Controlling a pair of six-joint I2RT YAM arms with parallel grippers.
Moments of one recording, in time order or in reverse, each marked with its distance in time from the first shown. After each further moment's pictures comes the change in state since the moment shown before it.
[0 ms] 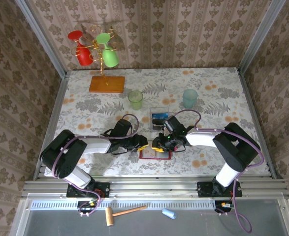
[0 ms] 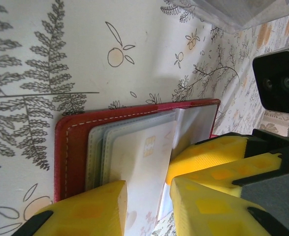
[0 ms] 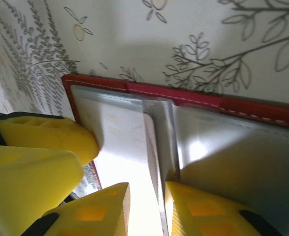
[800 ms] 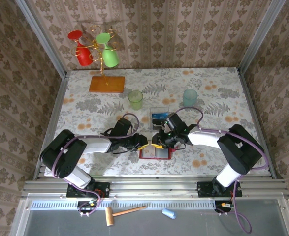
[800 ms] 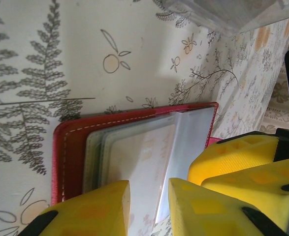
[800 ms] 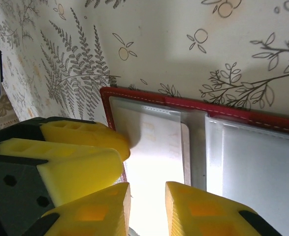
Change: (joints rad) left arm 0.001 0.000 0.010 -0.011 -0.005 0.003; right arm -0.016 -0.039 0.014 0.016 -0.005 0.024
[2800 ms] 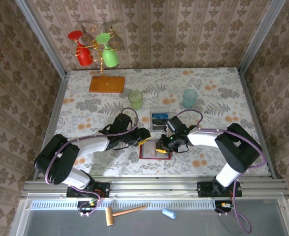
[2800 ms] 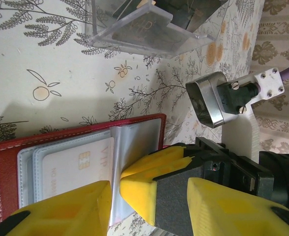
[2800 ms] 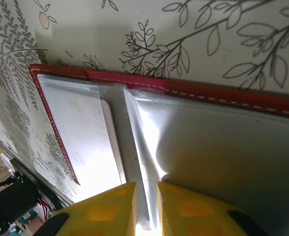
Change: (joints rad) left arm 0.002 -0.084 0.067 -0.054 -0.019 -0.018; right arm -0.012 0.021 -0.025 -0.095 0.005 -0.109
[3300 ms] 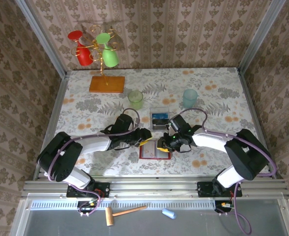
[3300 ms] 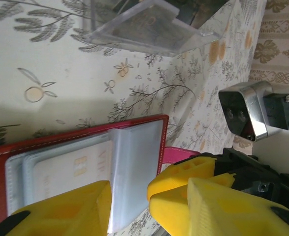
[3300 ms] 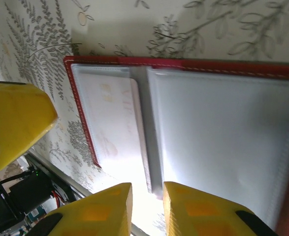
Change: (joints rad) left arm -0.013 0.034 0.001 0.034 0.002 -0.015; right arm -0.008 -0.103 -0.007 -0.048 -0.005 0.016
